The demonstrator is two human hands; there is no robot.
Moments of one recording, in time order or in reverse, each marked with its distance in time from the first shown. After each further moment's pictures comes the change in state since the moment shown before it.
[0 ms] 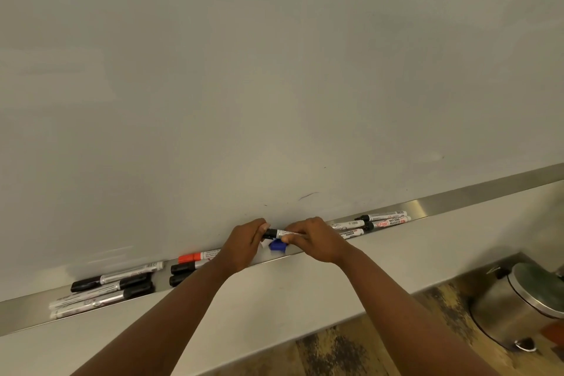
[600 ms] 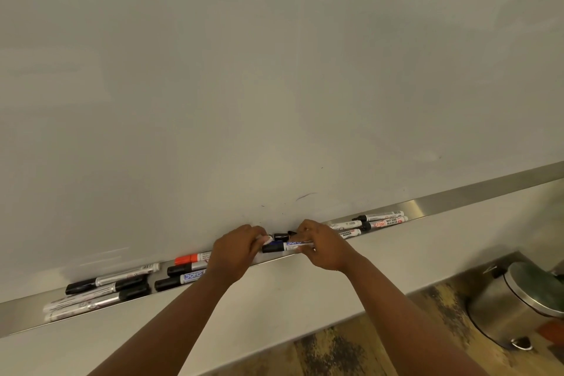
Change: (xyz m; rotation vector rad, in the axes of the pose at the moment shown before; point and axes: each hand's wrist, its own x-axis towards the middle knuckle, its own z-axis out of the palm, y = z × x) left_hand -0.012 -0.007 0.004 0.370 0.116 0.025; right_hand -0.011 0.028 0.004 -0.237 0.012 -0.009
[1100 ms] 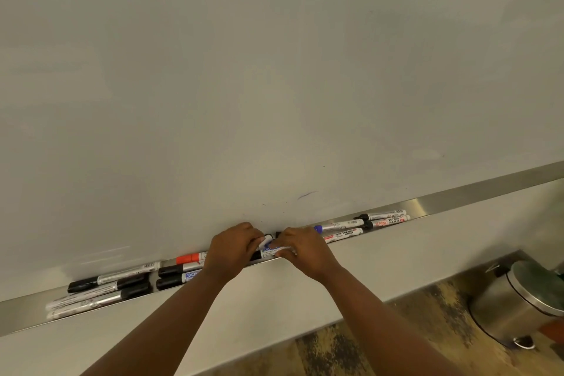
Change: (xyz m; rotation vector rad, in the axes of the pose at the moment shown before) left_hand 0.000 -0.008 -0.006 0.060 0.007 0.069; right_hand 0.011 -0.026 0.029 -0.023 0.176 -0.112
